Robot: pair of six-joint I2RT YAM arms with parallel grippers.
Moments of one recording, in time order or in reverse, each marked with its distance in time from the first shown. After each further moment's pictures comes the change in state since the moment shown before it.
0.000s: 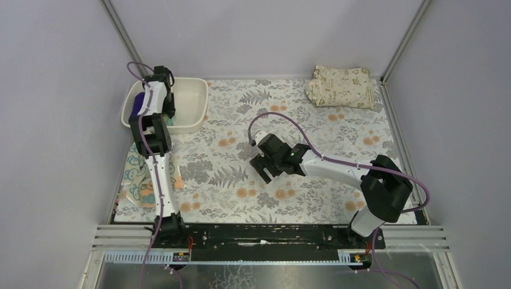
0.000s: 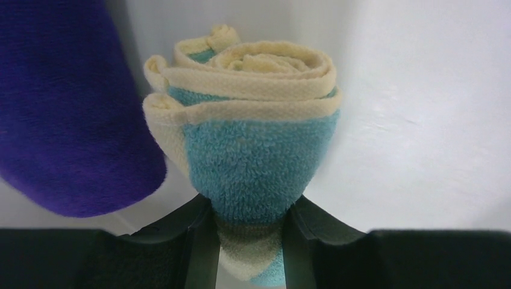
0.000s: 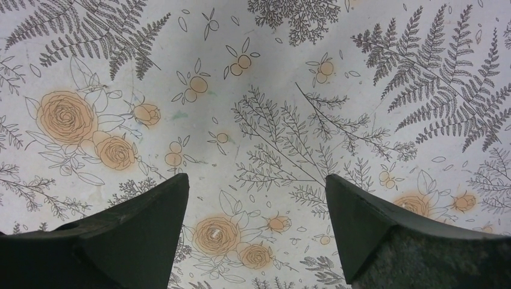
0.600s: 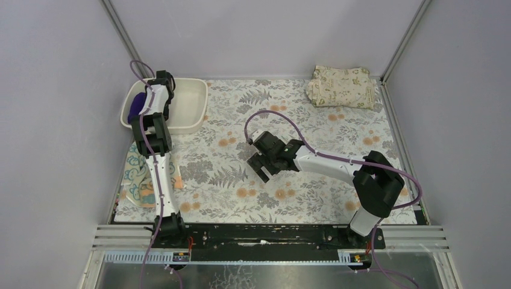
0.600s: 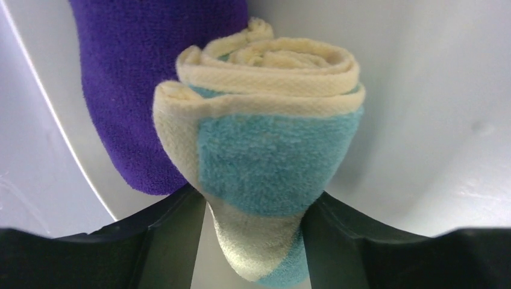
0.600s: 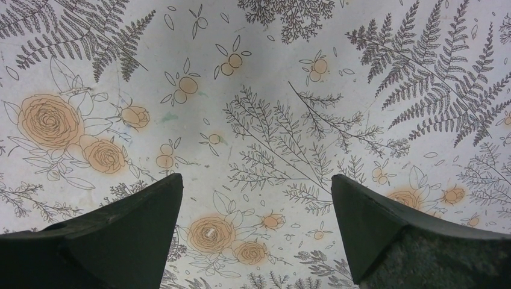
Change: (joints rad) left arm -0.002 0.017 -0.063 0.062 -0.413 0.097; right arm 0.000 0.081 0.106 -0.106 0.032 0.002
